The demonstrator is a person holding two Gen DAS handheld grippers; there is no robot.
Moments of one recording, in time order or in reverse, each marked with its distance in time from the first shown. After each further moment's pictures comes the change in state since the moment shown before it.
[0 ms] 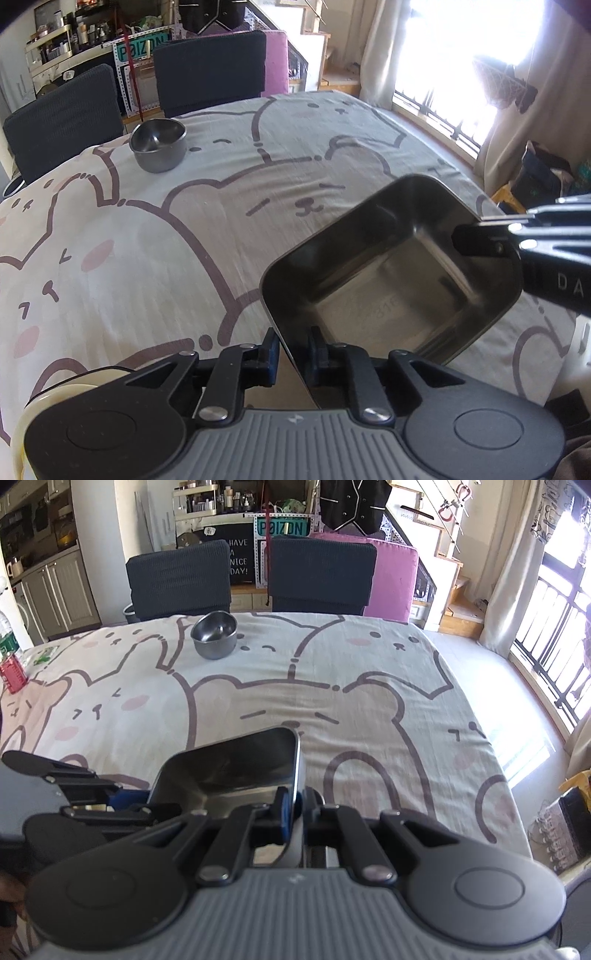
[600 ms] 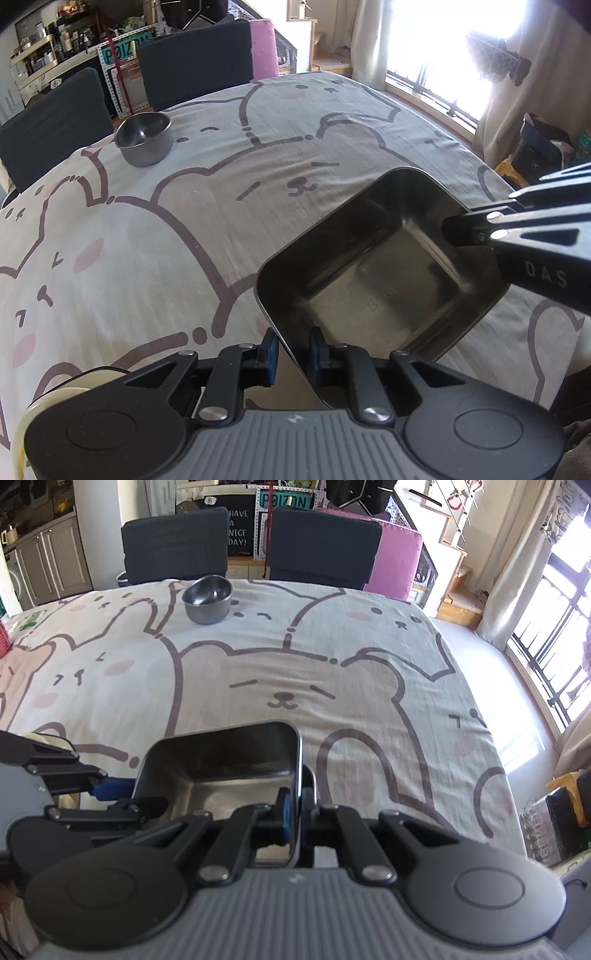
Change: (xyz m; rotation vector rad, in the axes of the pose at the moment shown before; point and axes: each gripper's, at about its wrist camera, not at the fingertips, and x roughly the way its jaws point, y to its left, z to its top) left arm 0.013 -0.011 -0.007 0.071 0.036 0.024; right arm 0.029 0.005 -0.003 -0.050 0.089 -0.047
